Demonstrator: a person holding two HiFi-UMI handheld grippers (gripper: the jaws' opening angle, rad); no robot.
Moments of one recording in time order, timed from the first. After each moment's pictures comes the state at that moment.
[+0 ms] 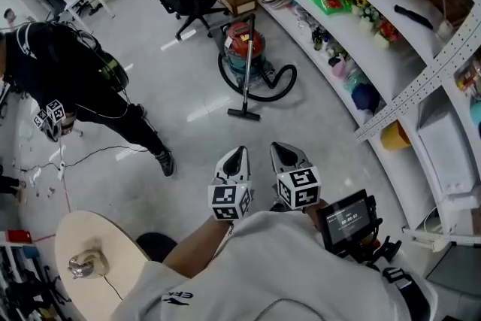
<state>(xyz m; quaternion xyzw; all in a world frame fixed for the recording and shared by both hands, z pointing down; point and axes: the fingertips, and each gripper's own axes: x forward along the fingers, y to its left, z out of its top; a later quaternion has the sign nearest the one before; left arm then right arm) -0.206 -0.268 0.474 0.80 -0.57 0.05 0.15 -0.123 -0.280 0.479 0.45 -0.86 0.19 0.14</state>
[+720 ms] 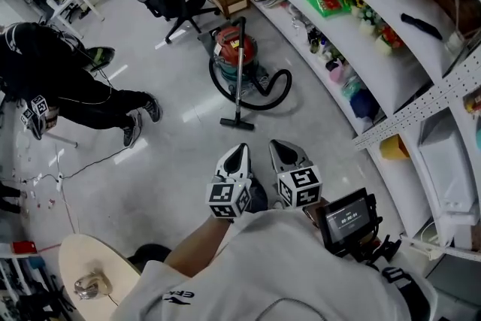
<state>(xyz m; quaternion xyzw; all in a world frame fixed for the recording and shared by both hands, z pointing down) -0.169 -0.398 0.485 0.81 -0.55 0.02 0.19 -0.094 -0.405 0.489 0.45 -0.86 0.20 0.12</state>
